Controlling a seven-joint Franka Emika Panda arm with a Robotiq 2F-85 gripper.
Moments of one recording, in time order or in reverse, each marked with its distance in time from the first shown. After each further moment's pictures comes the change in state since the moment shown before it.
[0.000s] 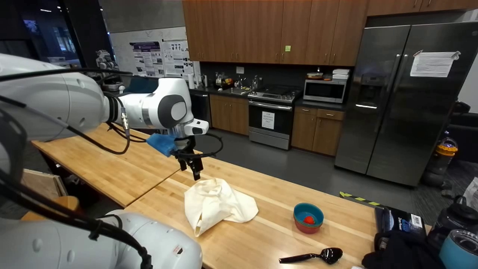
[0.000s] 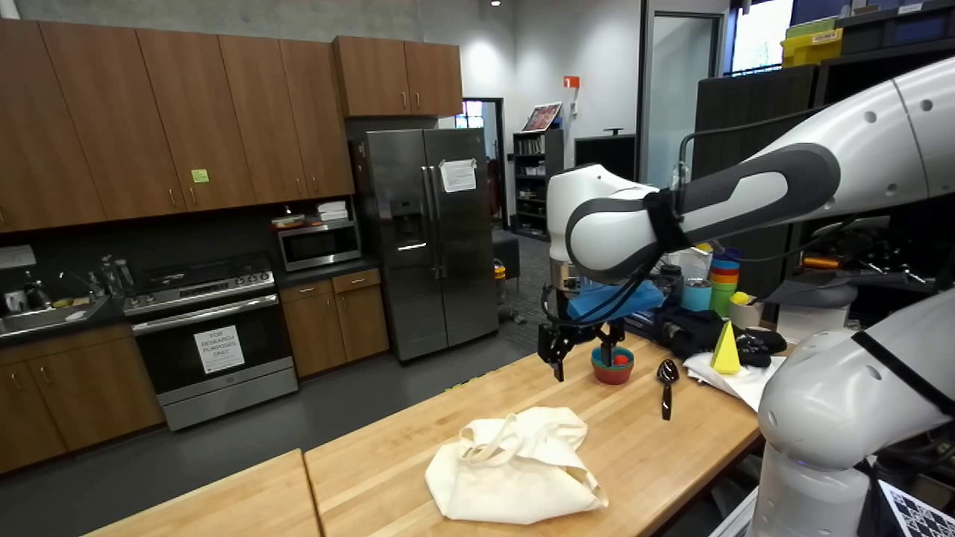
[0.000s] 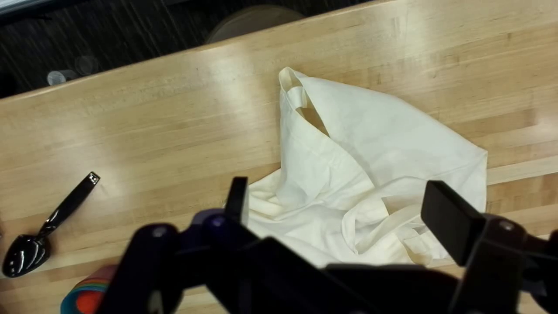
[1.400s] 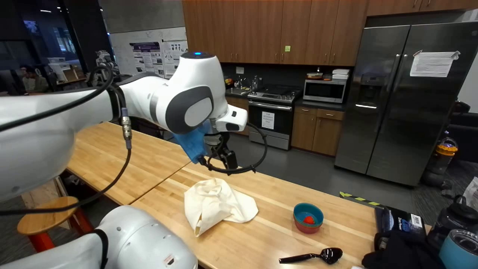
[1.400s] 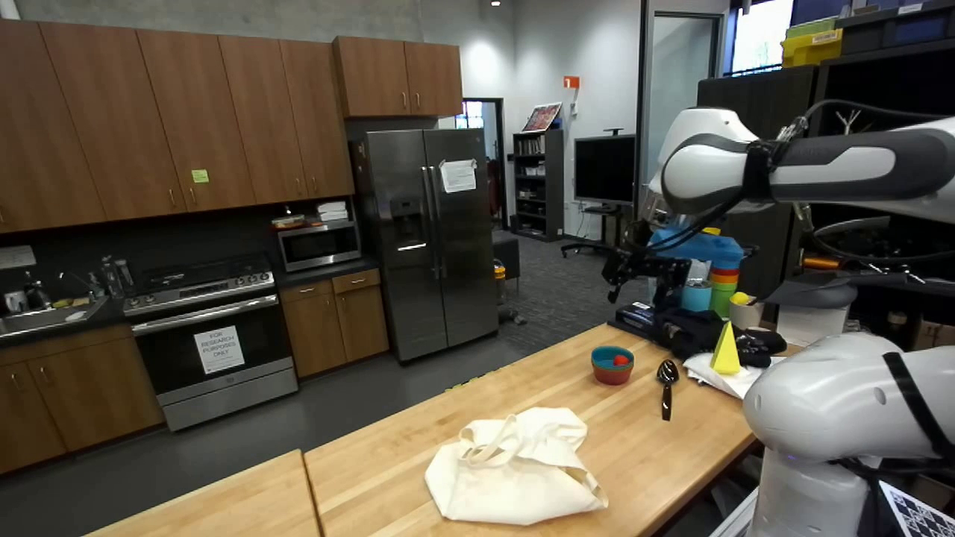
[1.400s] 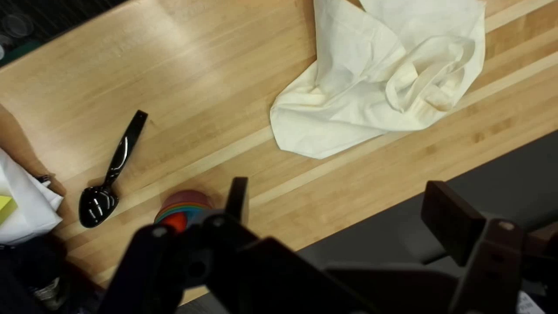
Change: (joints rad) arm -0.216 -0.361 -0.373 -0.085 -0.096 -0.008 -0.223
